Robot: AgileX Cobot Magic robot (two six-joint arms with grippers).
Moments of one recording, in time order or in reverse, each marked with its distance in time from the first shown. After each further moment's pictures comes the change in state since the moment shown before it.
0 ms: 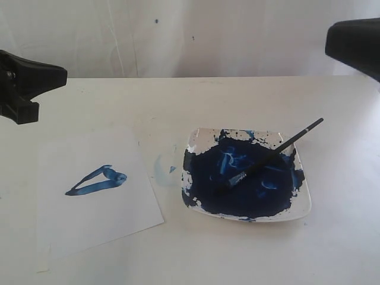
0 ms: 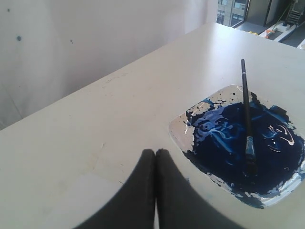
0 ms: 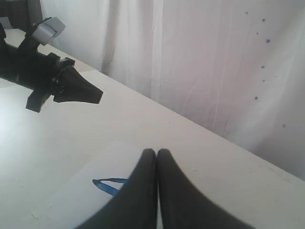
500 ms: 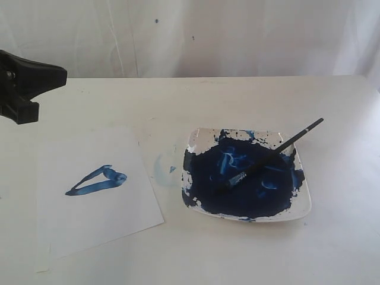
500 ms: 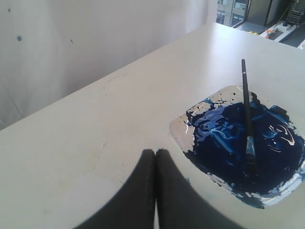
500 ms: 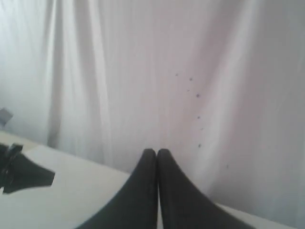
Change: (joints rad) left arm 0.000 0.000 0.000 0.000 -0.004 0.000; right arm 0.163 -0.162 0.007 0.000 -0.443 0.192
